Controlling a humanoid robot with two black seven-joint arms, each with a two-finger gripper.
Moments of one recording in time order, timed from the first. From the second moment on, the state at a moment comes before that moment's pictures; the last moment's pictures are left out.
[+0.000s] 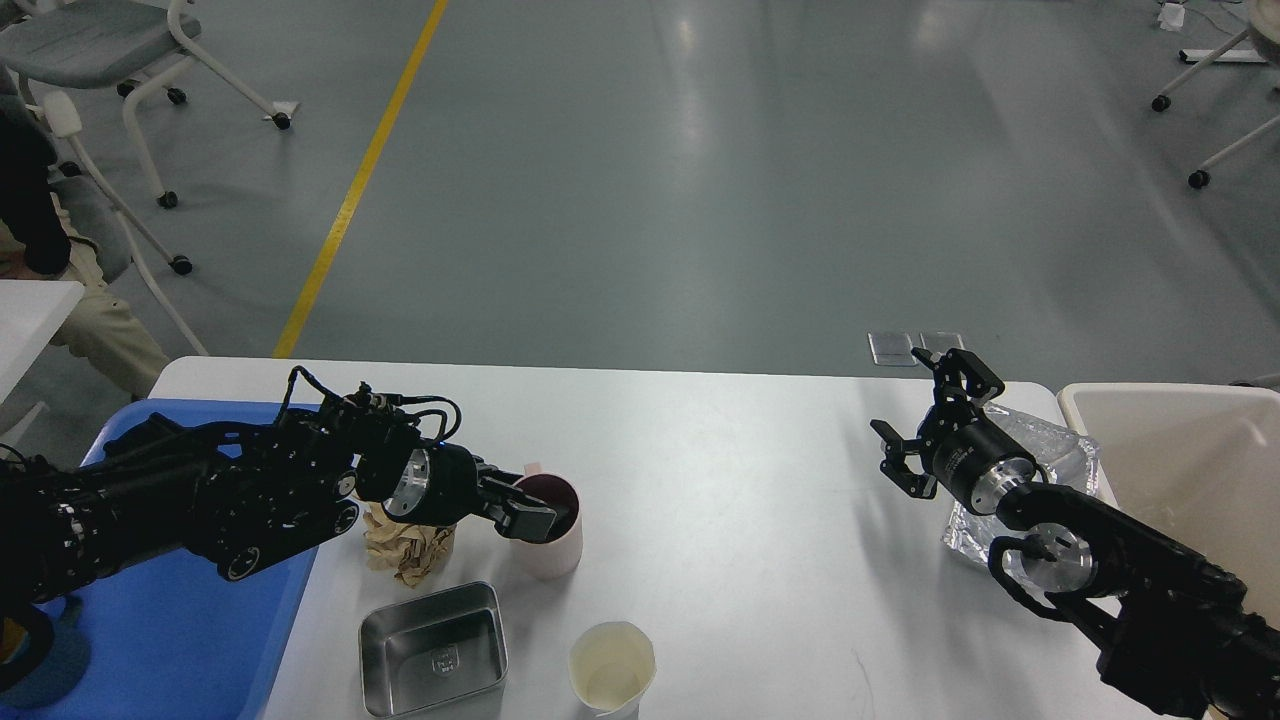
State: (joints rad) left arm -1.03 0.27 0.20 -0.84 1.48 -0.24 -0.38; right arm 0.54 -0.35 0.60 0.81 0.00 0.21 0.25
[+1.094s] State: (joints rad) left arm -1.05 0.35 0.25 -0.83 1.50 -0.29 -0.51; right arm 0.54 -0.35 0.60 0.82 0.00 0.21 0.26
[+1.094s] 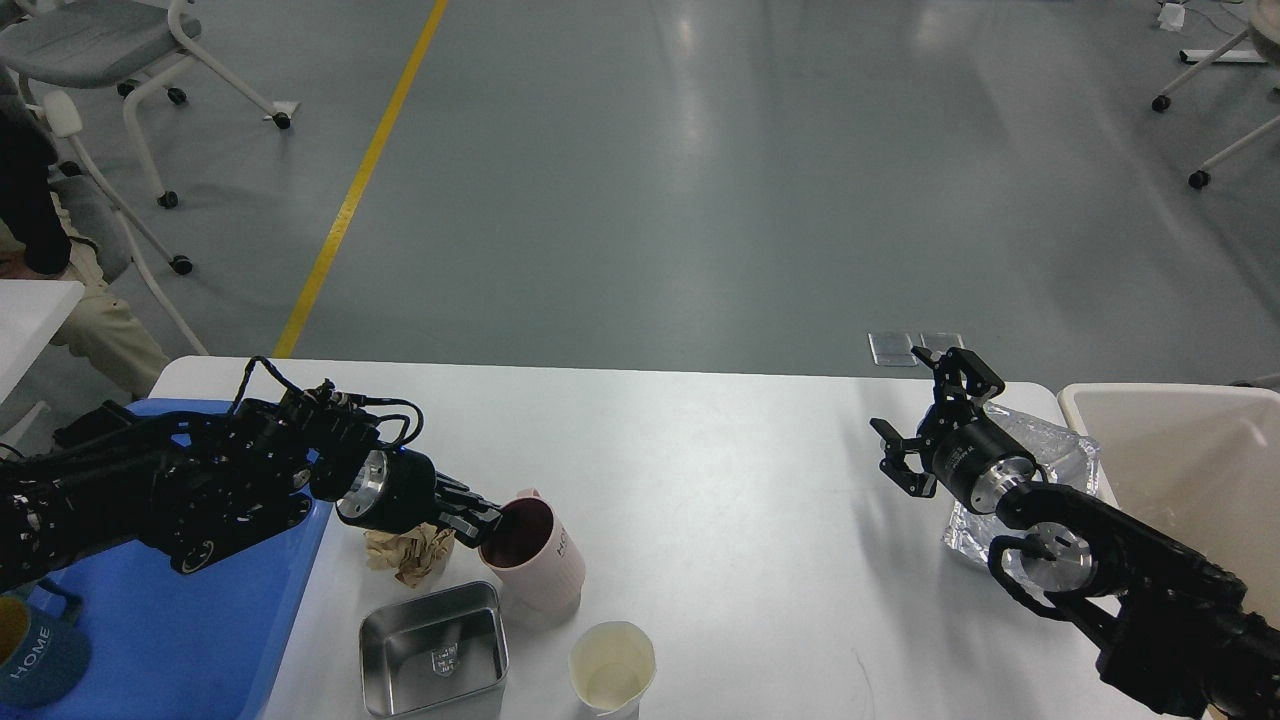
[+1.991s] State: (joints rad) left arm -1.03 0.88 0.08 -1.09 1.41 -0.28 -0.53; right arm 0.54 -0.33 0.60 0.81 0.00 0.20 0.26
